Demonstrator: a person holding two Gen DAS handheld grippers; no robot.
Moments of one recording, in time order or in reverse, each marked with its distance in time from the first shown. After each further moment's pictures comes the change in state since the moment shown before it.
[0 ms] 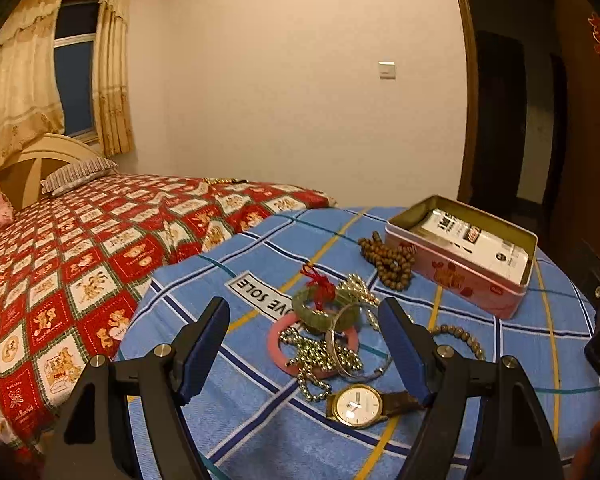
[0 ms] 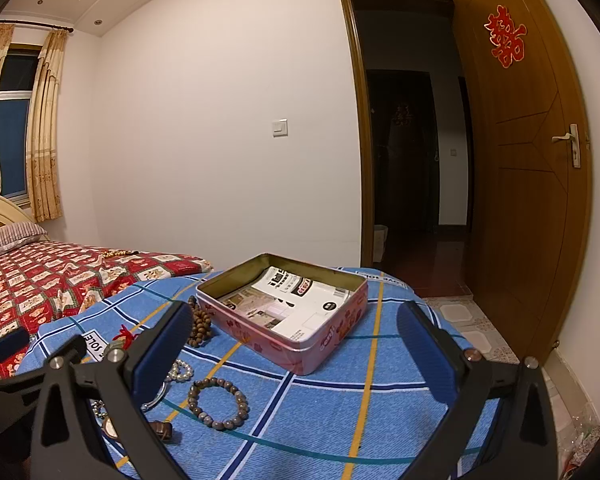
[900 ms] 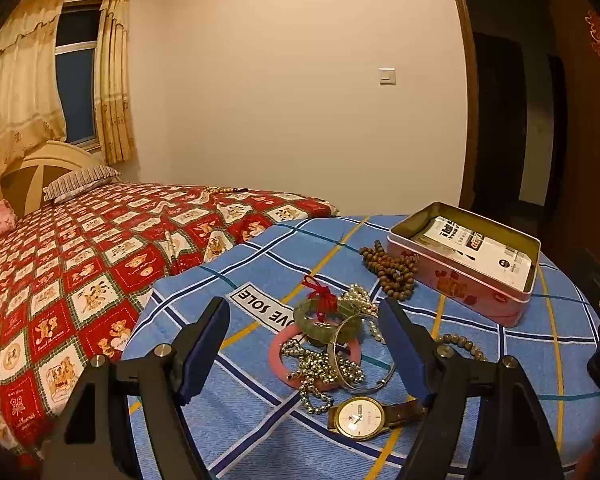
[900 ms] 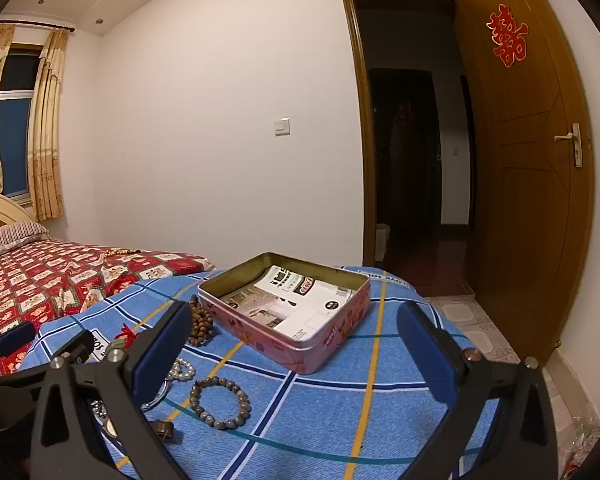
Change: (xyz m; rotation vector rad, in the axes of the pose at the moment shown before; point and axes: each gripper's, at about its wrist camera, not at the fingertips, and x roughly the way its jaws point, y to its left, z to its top) left arm -0.001 -0.002 0.005 0.011 -0.034 0.023; right arm 0.004 0.002 -0.001 0.004 -0.002 0.005
